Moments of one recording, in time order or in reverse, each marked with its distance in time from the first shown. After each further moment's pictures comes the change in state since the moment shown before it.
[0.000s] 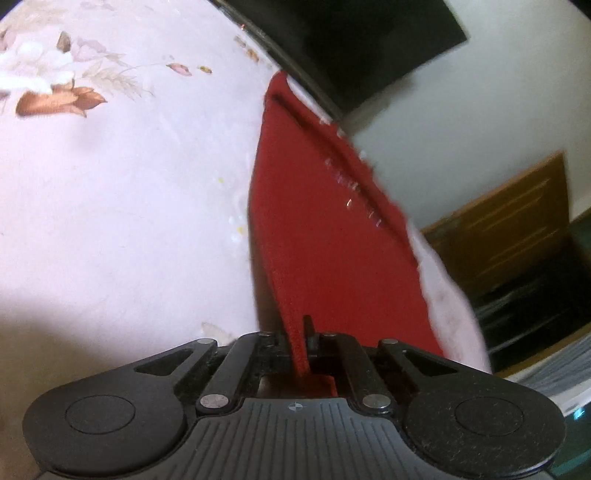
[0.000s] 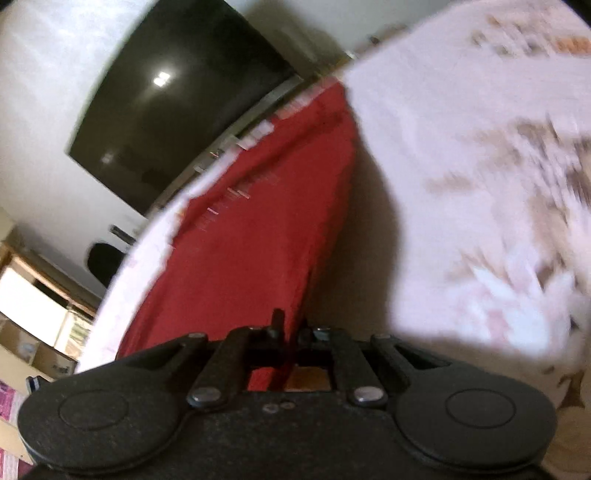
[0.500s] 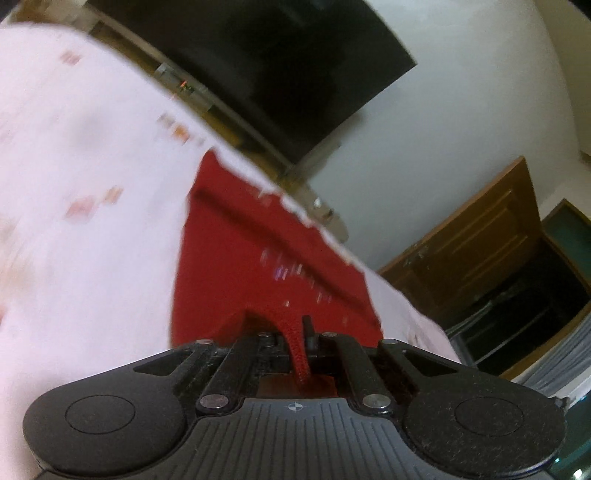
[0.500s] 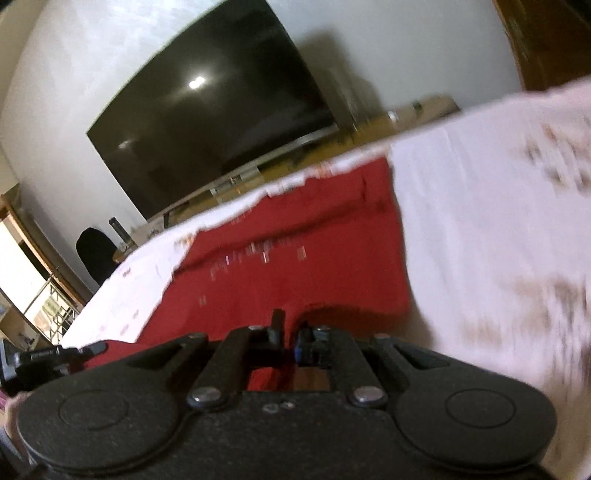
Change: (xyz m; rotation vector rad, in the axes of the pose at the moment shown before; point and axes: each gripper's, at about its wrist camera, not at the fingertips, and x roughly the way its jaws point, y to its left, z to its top) left arm 0.015 -0.064 0.100 0.161 -0.120 -0.077; right arm 0.006 0.065 0.071 -0.275 -0.156 -0.014
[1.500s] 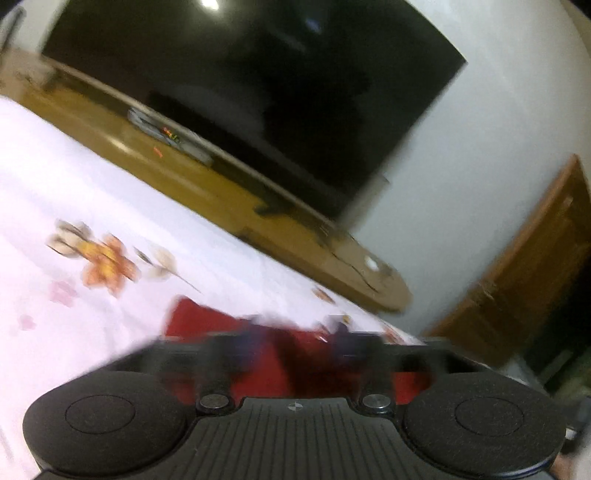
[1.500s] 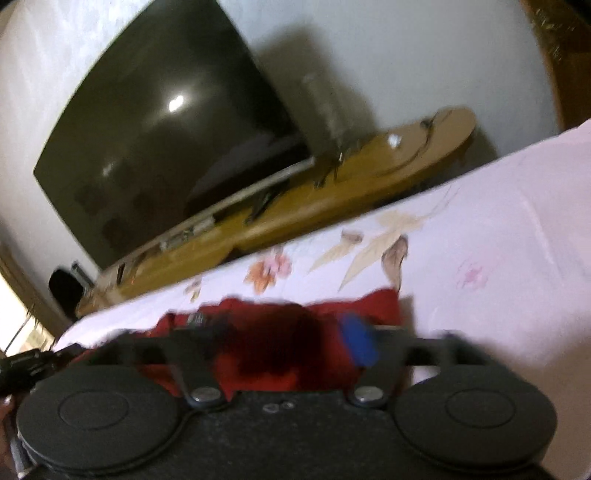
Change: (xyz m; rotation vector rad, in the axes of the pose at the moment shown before) left arm 0.262 0.034 0.160 0.130 -0.136 0.167; right arm 0.263 -0.109 0.158 0.044 -0.079 -0.014
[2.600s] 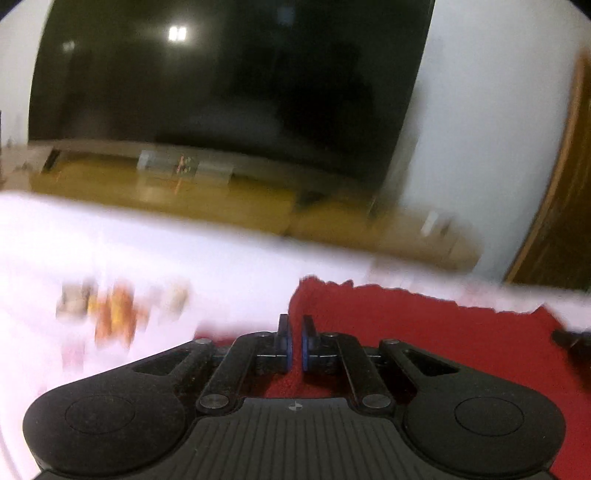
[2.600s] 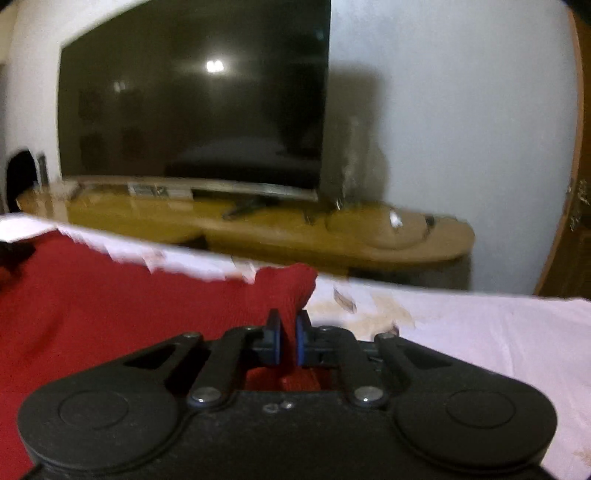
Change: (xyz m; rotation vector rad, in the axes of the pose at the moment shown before) left arm 0.054 -0.028 -0.007 0.309 0.115 0.238; right arm 0.043 0.060 -0.002 -0.506 0.012 -0.245
